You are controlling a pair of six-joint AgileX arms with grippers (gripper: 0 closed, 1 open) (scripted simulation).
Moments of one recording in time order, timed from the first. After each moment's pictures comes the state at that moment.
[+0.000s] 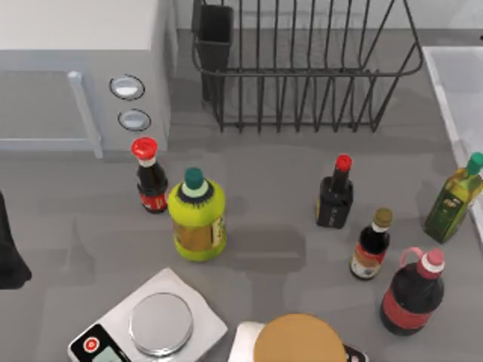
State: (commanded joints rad) left arm 0.00 0.00 0.00 0.00 0.00 0.00; right arm -0.08 2.48 2.36 -1.39 0.18 0.63
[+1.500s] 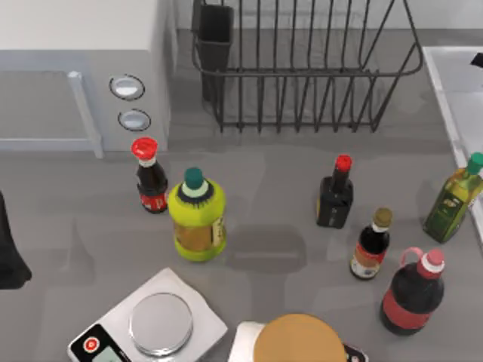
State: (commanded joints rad) left arm 0.00 0.00 0.00 0.00 0.00 0.00; right arm -0.09 2.48 2.19 -1.22 0.18 0.61
